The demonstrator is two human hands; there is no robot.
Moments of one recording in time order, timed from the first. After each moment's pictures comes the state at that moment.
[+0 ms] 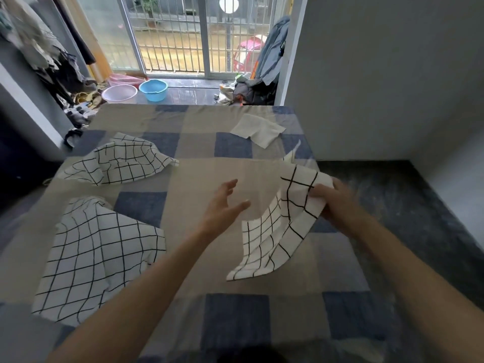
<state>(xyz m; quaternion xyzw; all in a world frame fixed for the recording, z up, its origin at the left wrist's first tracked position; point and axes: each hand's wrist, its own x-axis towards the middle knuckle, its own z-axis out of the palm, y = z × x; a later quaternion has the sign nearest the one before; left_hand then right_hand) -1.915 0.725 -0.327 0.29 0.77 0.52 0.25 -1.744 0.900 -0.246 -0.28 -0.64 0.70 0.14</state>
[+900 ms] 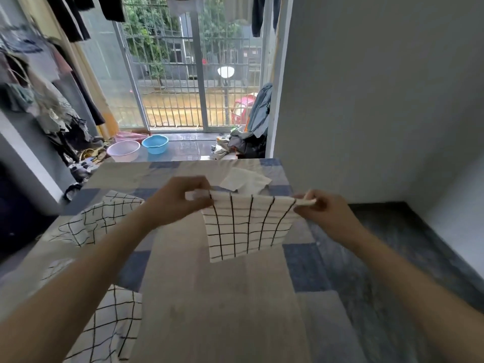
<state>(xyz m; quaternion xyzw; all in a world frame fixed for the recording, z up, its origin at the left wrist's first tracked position) -1.999 0.743 -0.172 0.56 0.75 0.34 0.07 -1.751 0.980 -0.187 -0.18 -0.83 0.48 0.22</state>
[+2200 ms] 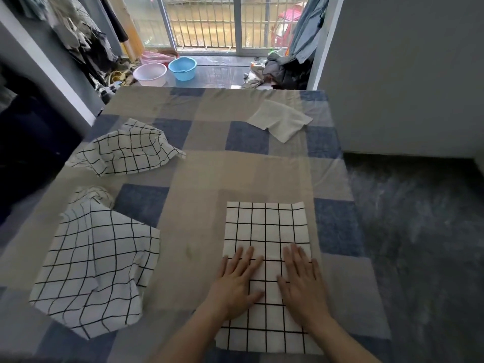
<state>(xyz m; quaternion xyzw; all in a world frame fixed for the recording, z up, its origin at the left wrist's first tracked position) -1.840 0.717 -0.475 0.46 0.86 0.04 0.23 -1.714 0.885 -0.494 -0.23 -0.96 0.15 -0.05</state>
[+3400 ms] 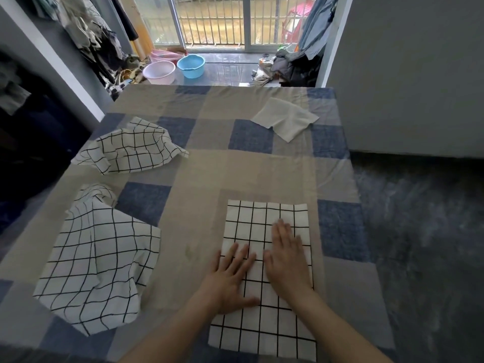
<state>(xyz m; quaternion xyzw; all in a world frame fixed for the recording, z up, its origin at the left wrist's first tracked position) -1.858 0.719 -0.462 0.46 0.85 -0.07 0.27 -1.783 0.880 -0.458 -0.22 -0.96 0.18 0.01</state>
